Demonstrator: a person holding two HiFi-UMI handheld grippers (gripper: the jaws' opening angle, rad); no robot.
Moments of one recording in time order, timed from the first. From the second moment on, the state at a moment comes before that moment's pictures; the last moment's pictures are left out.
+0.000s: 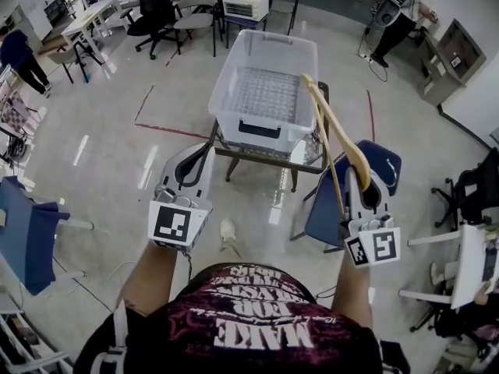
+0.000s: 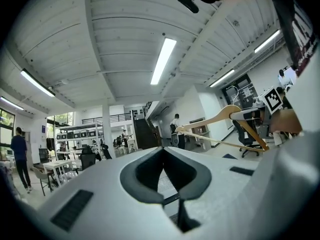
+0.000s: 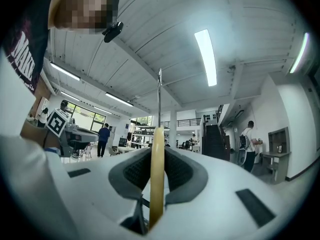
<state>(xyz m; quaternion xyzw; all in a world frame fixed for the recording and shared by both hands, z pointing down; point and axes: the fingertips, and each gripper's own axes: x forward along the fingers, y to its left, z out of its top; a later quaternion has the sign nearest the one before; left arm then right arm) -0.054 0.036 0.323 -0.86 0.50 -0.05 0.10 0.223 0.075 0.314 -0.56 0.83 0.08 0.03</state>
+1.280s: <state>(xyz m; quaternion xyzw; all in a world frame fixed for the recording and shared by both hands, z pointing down) -0.126 -0.165 0.331 -0.87 0.49 -0.06 0.08 0.168 -0.124 0.294 -0.56 0.82 0.07 0.04</state>
